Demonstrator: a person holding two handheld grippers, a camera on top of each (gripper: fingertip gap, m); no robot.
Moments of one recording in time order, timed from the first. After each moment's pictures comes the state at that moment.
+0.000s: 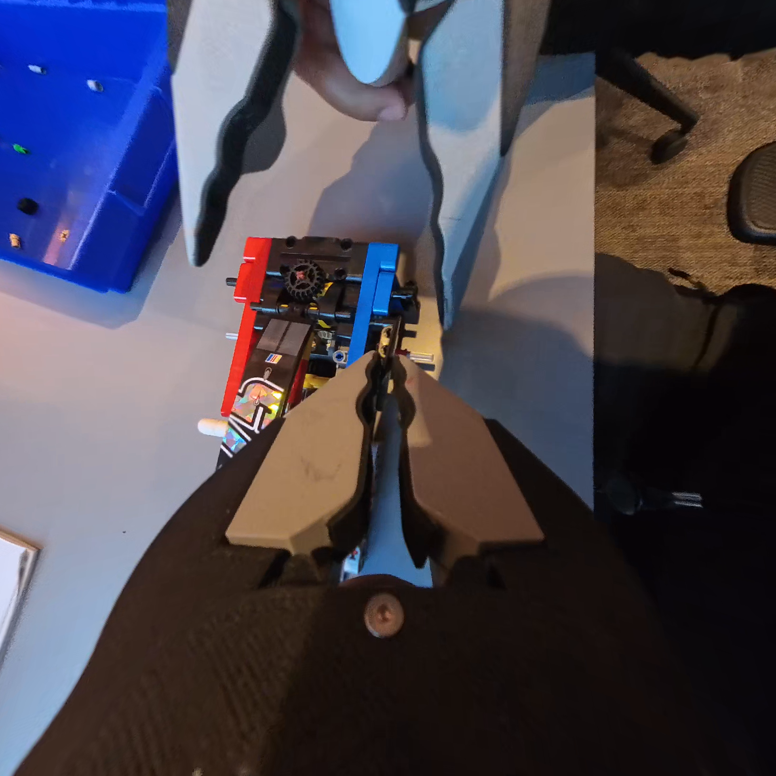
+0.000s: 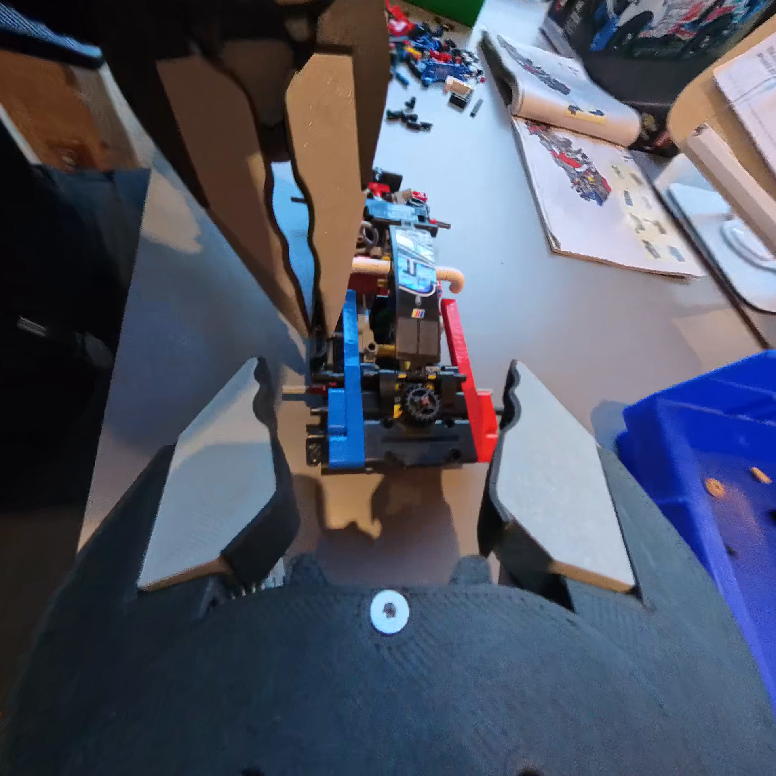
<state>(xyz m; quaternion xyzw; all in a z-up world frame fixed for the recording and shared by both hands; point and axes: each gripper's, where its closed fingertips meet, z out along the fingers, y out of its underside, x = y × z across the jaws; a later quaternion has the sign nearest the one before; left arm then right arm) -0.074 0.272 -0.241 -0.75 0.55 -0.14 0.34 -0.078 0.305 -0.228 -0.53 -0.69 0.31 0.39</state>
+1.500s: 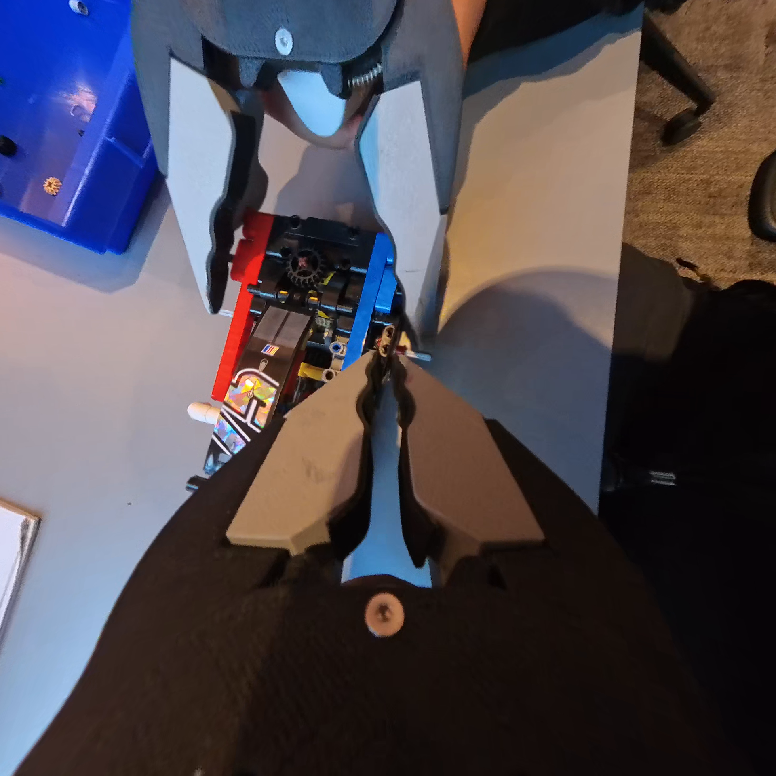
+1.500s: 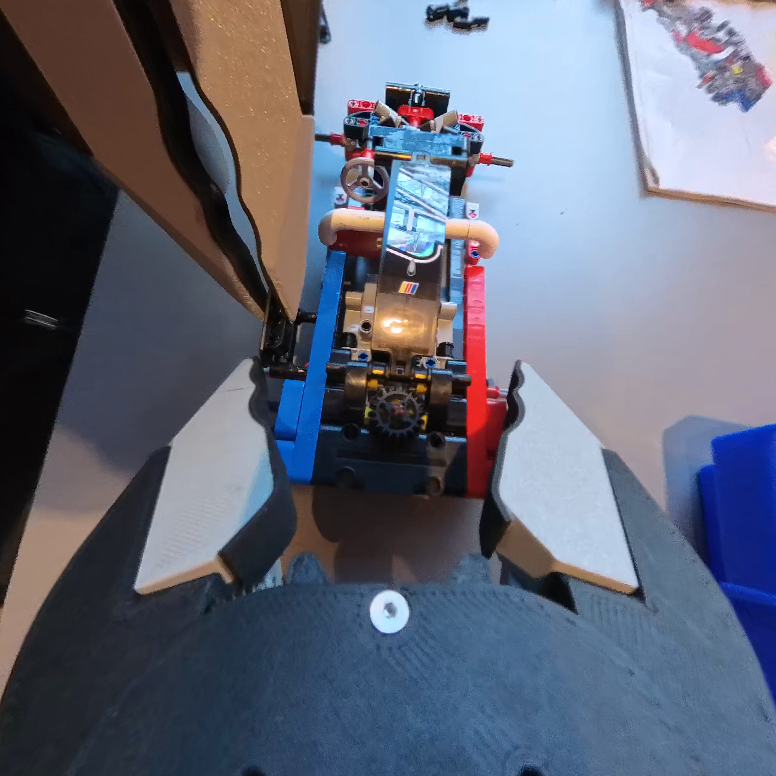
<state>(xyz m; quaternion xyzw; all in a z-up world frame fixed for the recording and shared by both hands) -0.085 0.281 -0.244 -0.78 0.53 -0.12 0.30 -0.100 0.322 -0.263 -0.54 -0.72 0.32 0.29</state>
